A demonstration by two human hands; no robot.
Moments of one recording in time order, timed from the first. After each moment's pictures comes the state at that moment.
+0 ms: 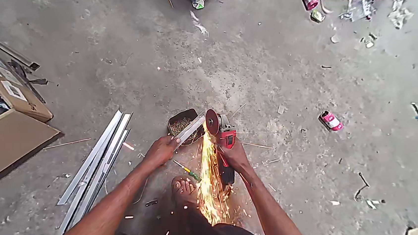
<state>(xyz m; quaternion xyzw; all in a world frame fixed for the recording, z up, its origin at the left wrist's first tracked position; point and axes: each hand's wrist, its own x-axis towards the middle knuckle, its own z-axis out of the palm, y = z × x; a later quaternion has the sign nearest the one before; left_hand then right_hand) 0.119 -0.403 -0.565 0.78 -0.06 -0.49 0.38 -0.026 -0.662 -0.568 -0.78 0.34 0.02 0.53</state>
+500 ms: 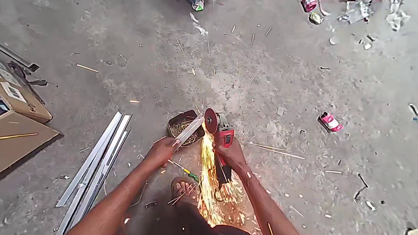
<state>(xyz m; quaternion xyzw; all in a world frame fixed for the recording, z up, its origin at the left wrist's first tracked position) 0.119 -0.403 -0.567 0.75 -0.03 -0.51 0.42 -0.017 -0.660 -0.572 -0.78 0.36 0.03 0.51</state>
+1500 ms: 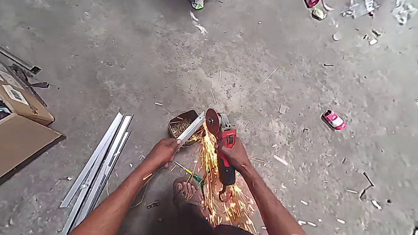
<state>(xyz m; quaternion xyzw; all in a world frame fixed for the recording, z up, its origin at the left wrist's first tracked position) 0.120 -0.404 -0.563 0.71 -0.01 -0.53 0.45 -0.020 -0.663 -0.568 -0.78 0.35 0.03 0.52</state>
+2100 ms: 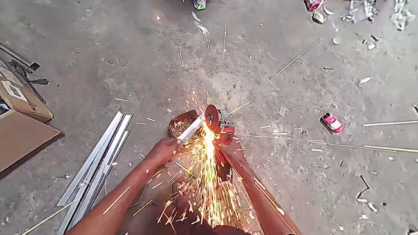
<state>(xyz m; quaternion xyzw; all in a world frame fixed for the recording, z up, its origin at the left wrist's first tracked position) 0.121 -0.404 -0.565 0.72 -0.01 -0.53 0.45 -0.002 -0.653 -0.562 -0.79 0.37 0.03 0.49</state>
